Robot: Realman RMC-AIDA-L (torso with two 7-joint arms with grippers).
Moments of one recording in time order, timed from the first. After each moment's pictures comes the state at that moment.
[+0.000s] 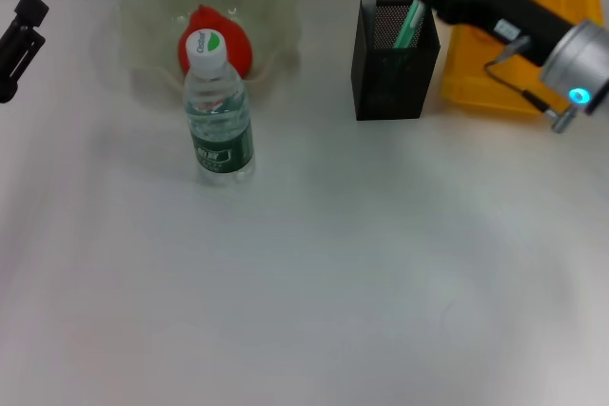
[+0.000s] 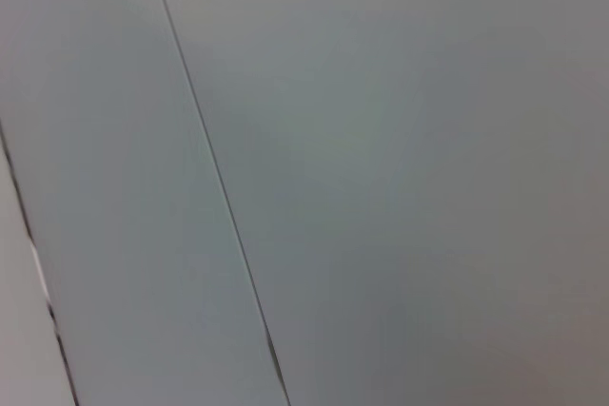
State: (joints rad) left arm -0.27 -2.05 1.02 0.30 0.76 1.53 -0.81; right arm 0.68 2.09 -0.73 -0.21 -1.27 -1.25 0.99
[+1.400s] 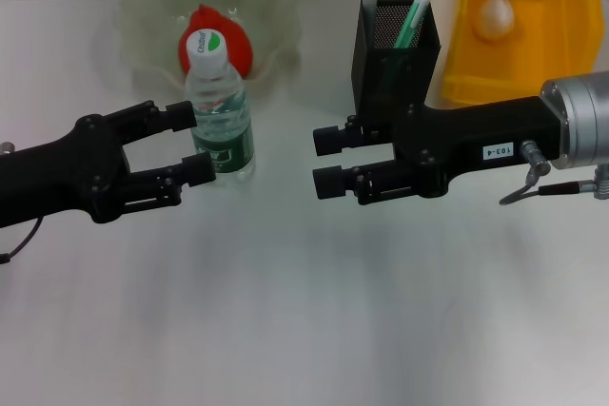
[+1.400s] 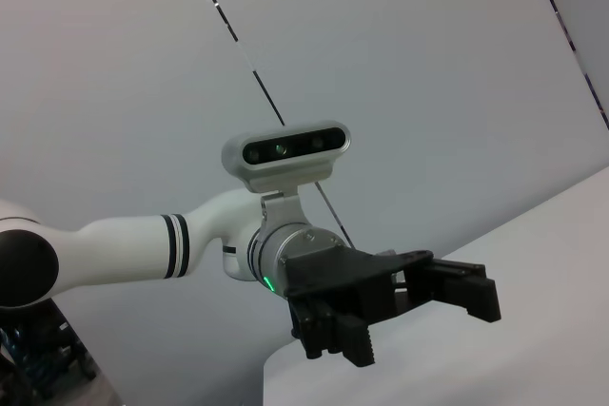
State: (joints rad) left arm -0.34 -1.96 1.03 0.61 1.45 1.76 -1.37; right arm 0.68 2.07 -0.93 -0.64 -1.81 -1.77 1.67
